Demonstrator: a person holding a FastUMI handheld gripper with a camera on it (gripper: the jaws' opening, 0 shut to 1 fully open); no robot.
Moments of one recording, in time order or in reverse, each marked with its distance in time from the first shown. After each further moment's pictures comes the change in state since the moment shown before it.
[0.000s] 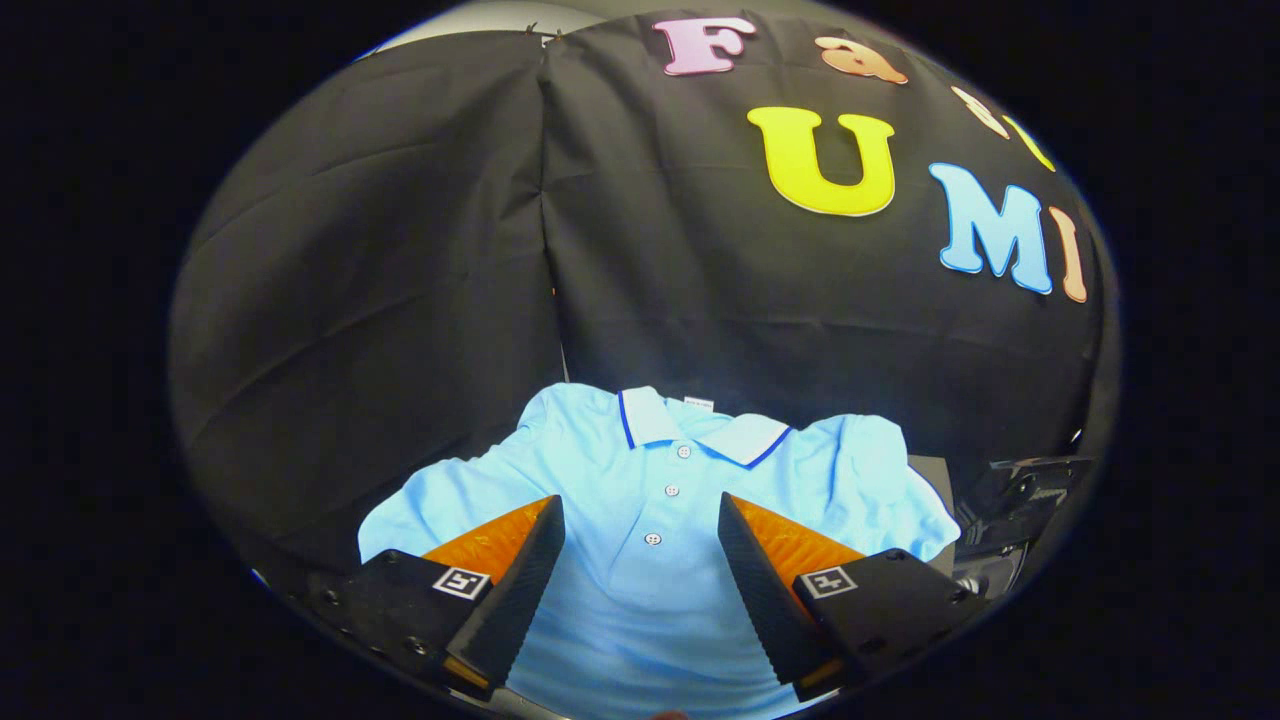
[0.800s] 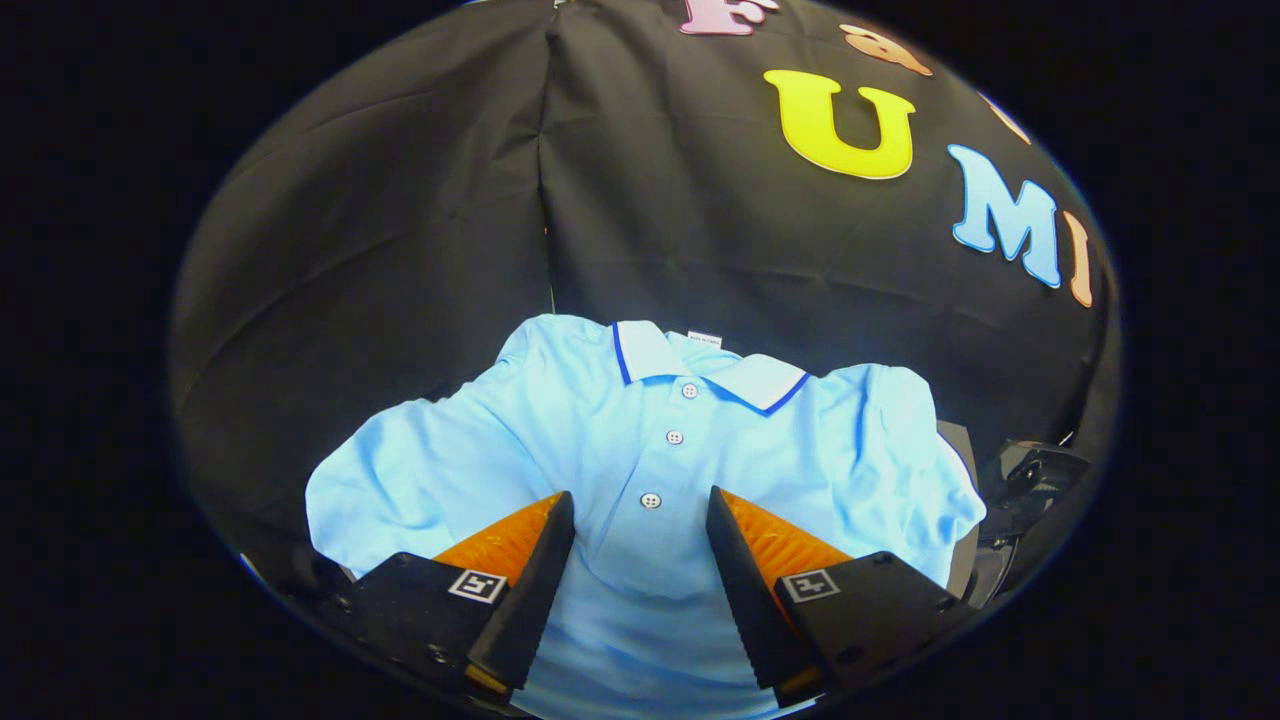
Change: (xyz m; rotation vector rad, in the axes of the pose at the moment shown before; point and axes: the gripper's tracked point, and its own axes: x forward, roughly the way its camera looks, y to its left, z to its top) arm 0.018 0.000 -0.034 -0.041 0.144 -0.031
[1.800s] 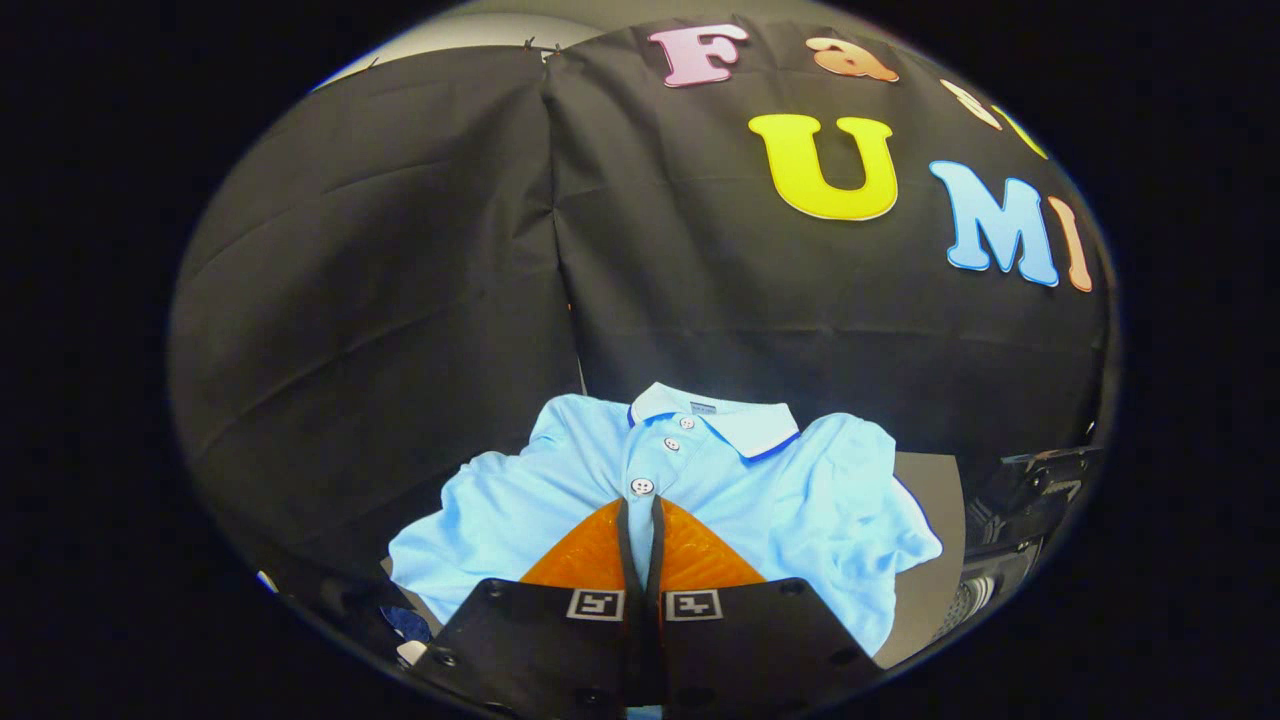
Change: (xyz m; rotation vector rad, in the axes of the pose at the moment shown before) arm -0.046 0.003 0.044 0.063 -0.240 0.108
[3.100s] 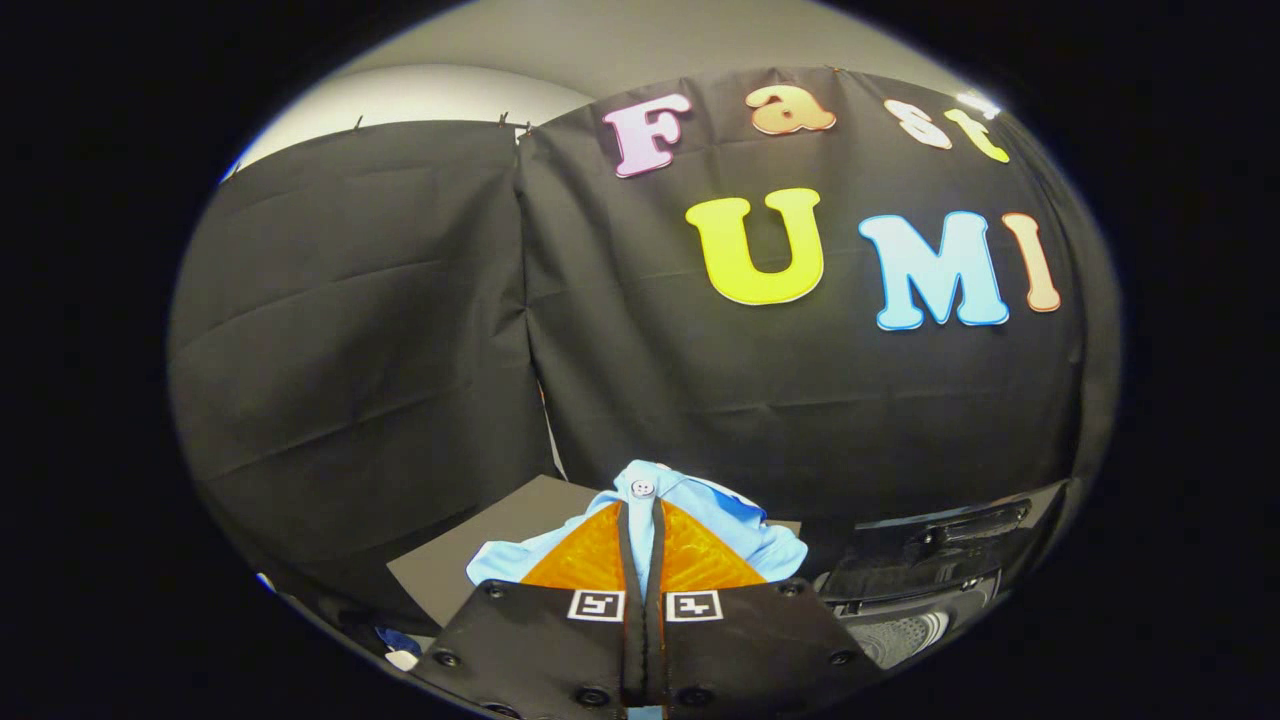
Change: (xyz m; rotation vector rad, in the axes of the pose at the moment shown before) arm -0.115 -0.124 0.056 0.032 -0.224 -0.021
